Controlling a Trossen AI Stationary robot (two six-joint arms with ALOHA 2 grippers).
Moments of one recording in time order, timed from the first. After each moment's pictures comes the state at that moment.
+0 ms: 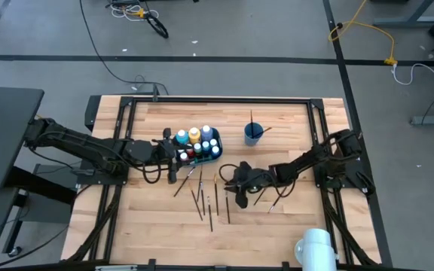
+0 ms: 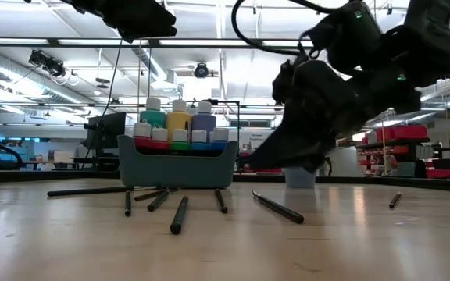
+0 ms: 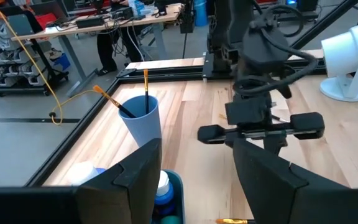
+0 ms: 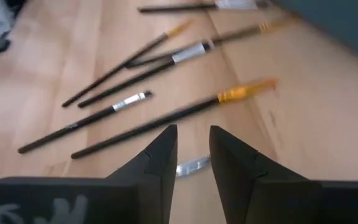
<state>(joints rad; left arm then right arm) -0.20 1.00 0.66 0.08 -0.42 0.02 0.21 1.84 0.64 0.67 0.15 0.44</state>
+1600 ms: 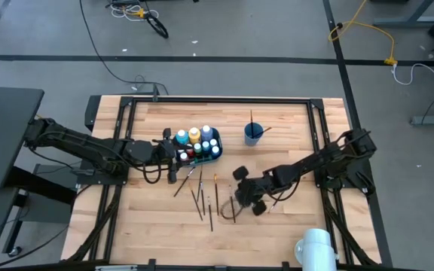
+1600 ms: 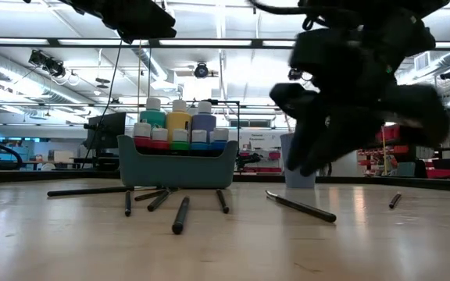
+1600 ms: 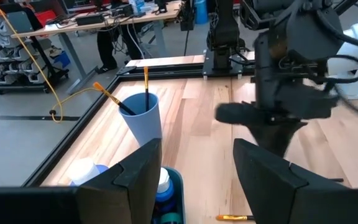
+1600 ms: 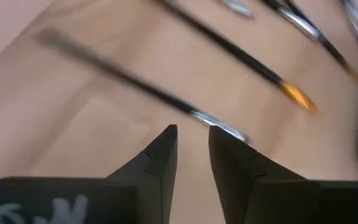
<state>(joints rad) -0.20 1.00 0.66 0.07 -0.43 0.02 0.30 1.72 0.87 -0.09 0.13 -0.36</state>
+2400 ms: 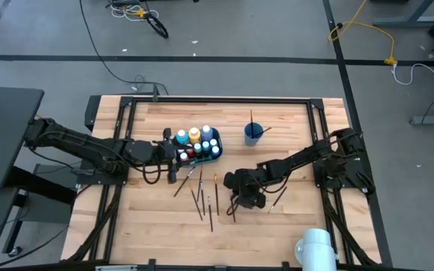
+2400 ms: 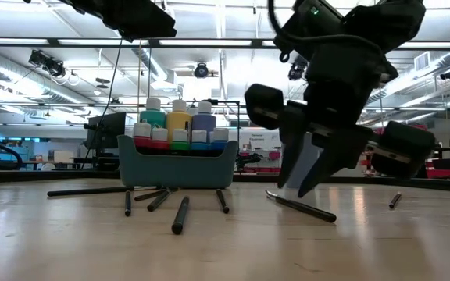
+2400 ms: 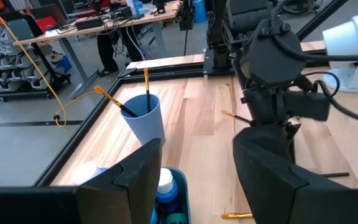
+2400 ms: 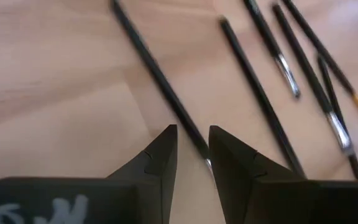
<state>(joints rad) -0.20 1.00 0.66 0.07 -0.43 0.06 0.18 1.82 0.87 0.04 -0.22 -0.96</state>
